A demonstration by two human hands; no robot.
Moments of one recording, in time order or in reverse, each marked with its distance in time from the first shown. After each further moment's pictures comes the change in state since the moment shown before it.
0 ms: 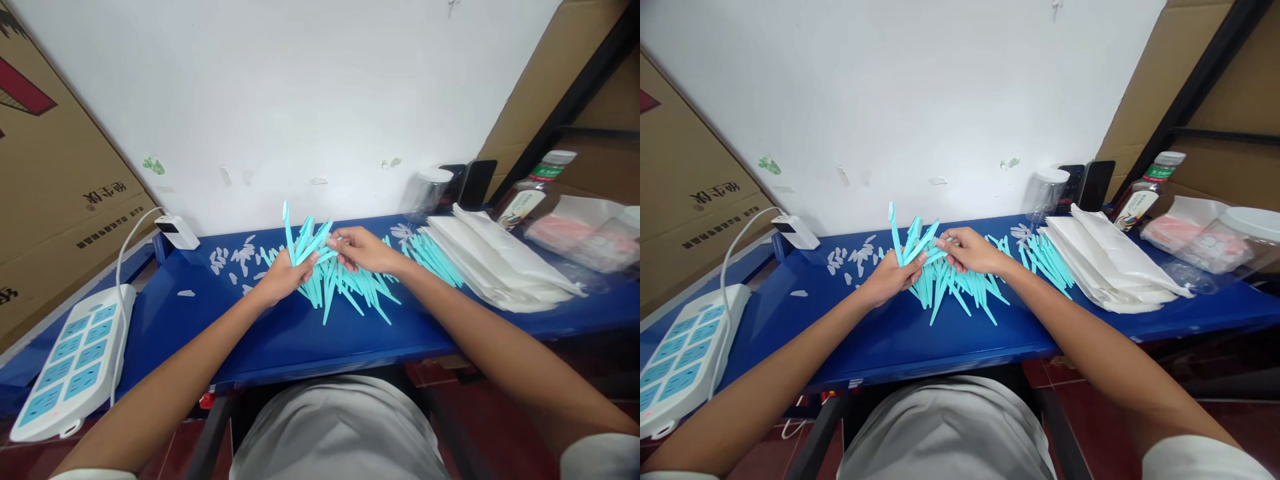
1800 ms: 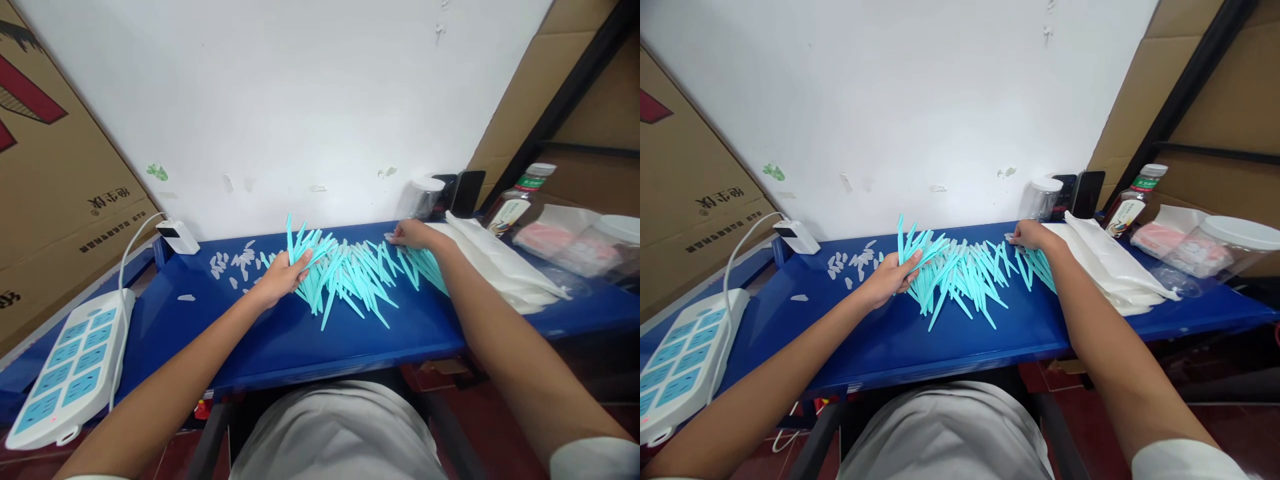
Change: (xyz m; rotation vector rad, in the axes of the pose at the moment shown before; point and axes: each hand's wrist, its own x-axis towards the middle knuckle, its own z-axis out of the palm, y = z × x) left_hand -0.002 0.011 -0.008 -0.051 -0.024 -0.116; right_hand -0.010 0.076 -0.160 -0.999 0.137 0.560
